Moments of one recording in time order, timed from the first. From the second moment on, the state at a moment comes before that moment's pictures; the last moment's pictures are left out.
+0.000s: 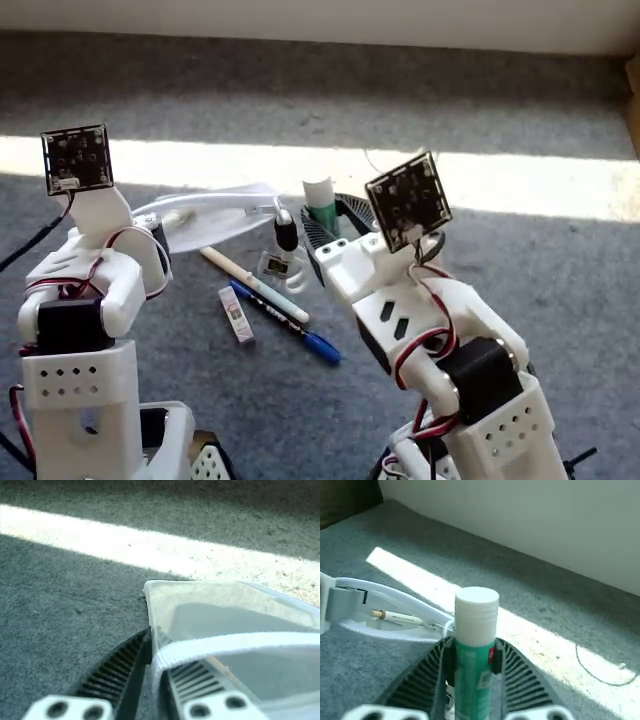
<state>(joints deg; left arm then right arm) -11.6 -55.2 38.1 68.7 10.8 -33.4 -61.5 33.5 54.4 3.1</state>
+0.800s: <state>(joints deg) -11.6 -55.2 38.1 68.7 10.6 -46.0 -61.8 44.6 24.9 2.9</state>
